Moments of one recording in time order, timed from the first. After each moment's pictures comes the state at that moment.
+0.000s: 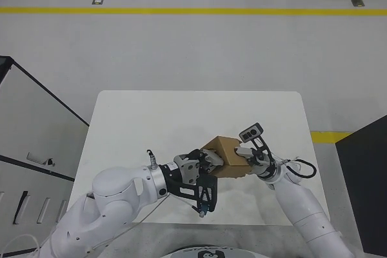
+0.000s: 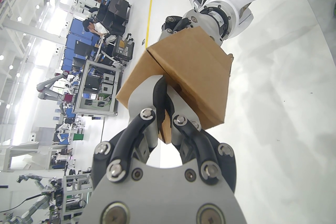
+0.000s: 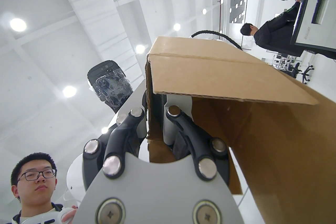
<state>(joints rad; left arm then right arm) 1.44 -0.98 -1.05 -2.35 1.95 -0.70 -0.12 -1.41 -1.23 1.21 -1.38 1.13 -0.19 1.49</state>
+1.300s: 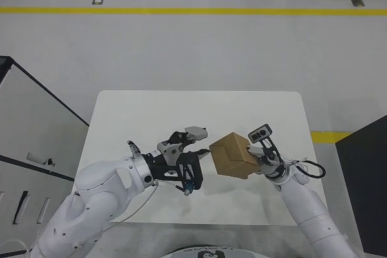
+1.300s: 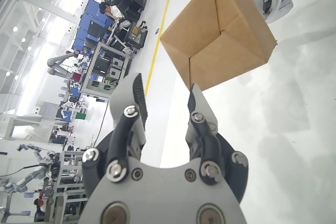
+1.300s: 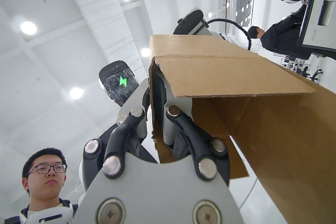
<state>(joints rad) 1.50 -0.98 -1.21 -2.35 1.83 -0.63 -0.16 -1.43 -1.21 1.27 -1.35 1.18 -0.15 1.54</state>
